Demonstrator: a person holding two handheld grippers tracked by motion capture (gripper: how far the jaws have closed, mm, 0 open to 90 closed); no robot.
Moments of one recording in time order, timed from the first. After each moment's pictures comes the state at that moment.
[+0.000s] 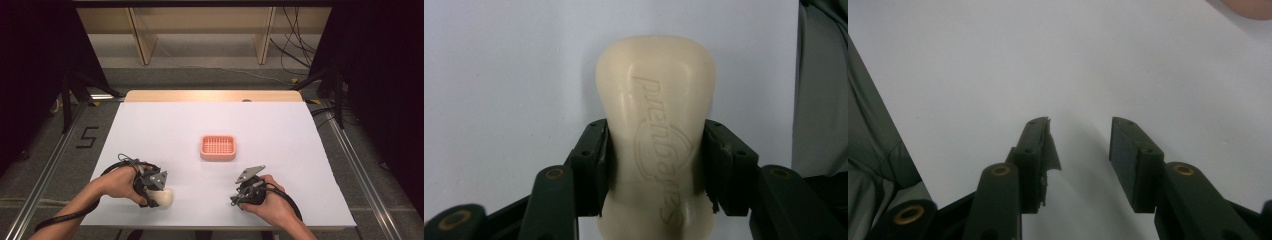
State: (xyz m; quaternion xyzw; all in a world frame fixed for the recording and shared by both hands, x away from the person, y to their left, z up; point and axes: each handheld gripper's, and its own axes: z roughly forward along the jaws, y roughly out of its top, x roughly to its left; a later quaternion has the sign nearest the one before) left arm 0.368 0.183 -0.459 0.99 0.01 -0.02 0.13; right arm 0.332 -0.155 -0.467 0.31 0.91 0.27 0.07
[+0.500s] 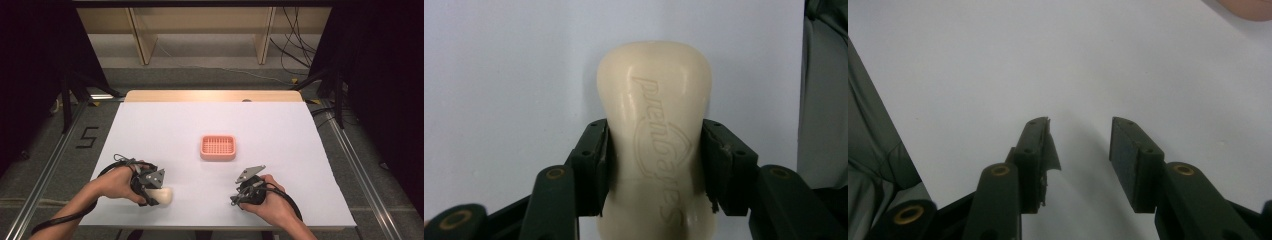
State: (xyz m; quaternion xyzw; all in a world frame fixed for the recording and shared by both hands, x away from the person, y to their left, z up) left arm 0.369 0.190 -0.457 0.99 0.03 -0.01 0.15; right arm 0.330 -0.155 -0.465 0.32 0.90 0.27 0.07
